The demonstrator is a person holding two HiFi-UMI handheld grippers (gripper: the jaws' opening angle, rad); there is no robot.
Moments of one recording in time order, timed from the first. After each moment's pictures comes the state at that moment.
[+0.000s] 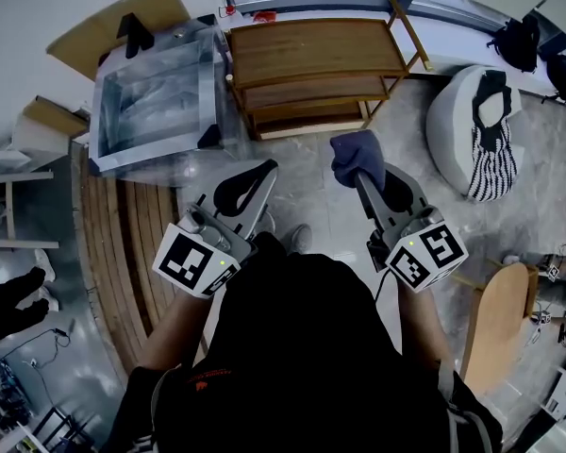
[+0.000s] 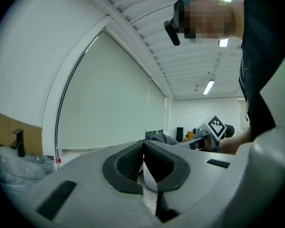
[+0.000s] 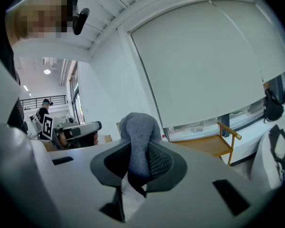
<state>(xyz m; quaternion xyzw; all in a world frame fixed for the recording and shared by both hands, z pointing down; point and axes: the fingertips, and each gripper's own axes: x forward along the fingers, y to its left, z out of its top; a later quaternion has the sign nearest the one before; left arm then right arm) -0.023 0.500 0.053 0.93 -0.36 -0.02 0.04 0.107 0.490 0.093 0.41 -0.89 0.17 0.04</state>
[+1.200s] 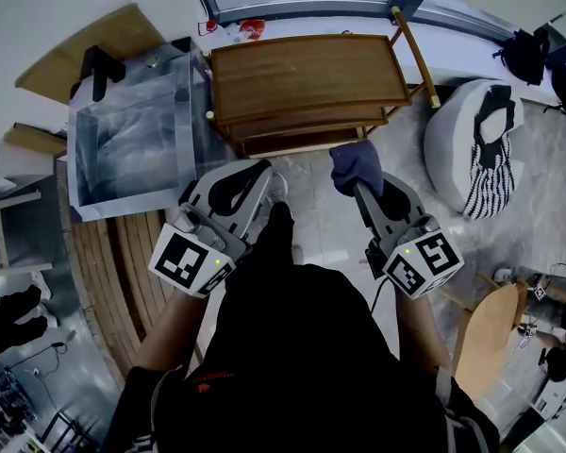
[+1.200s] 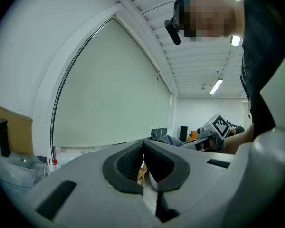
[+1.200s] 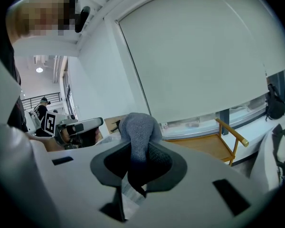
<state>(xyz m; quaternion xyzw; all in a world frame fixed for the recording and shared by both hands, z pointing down) -0.010 0.318 0.100 0.93 -0.36 -0.01 0.07 0.130 0.325 0.143 0.42 -0.88 0.20 0.07</state>
